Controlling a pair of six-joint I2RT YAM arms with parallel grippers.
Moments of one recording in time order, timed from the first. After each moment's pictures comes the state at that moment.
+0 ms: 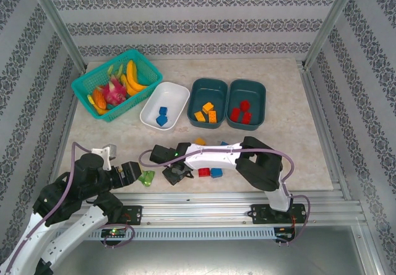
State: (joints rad) left arm -0.59 0.33 0.81 -1.20 0.11 -0.87; right arm 1.20 2.01 1.40 -0.76 0.04 0.47
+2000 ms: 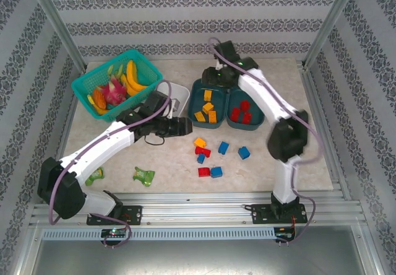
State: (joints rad) left arm -0.59 1.40 1.14 -0.68 0.30 -0.61; right arm 0.43 1.87 1.84 -0.83 -0.09 0.47
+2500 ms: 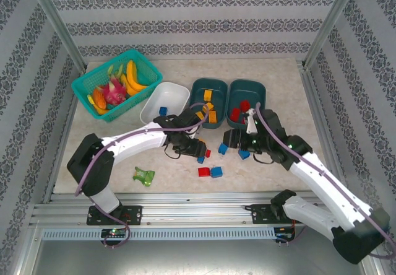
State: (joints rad) left arm -0.78 1.69 1.18 -0.71 0.24 -0.53; right arm 0.52 0.88 0.81 -0.70 -0.30 0.68
